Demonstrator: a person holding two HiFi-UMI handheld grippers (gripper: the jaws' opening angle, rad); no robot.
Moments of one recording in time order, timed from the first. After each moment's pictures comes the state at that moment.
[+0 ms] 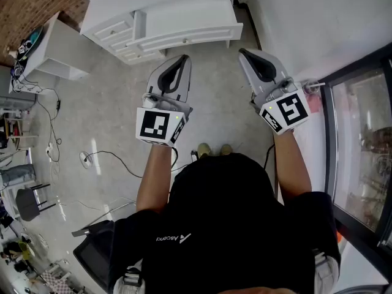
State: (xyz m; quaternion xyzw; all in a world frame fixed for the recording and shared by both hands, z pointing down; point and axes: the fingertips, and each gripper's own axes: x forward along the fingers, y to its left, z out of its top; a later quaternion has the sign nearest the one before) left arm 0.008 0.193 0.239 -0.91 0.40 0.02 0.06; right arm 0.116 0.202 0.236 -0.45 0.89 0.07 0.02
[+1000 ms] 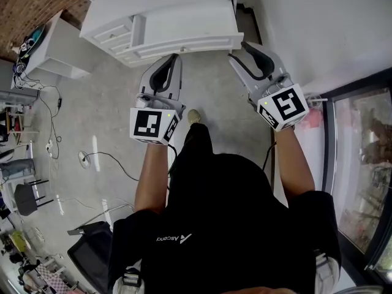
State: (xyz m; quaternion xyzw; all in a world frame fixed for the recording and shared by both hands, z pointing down) left arm 0.025 0.123 0.255 -0.89 0.45 0.02 0.06; right arm 0.146 0.127 0.261 -0.42 0.90 0.07 0.00
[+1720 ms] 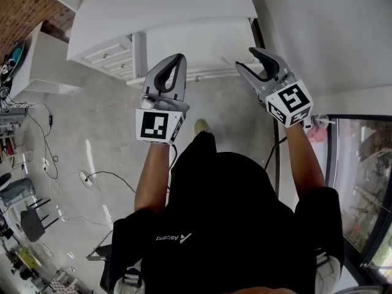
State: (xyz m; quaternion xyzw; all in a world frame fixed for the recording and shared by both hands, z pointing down) left arm -0.061 -0.126 0.283 -0.91 0.42 0.02 0.04; right arm 0.073 -0.117 0.332 -0.43 0.89 -0.02 -0.13
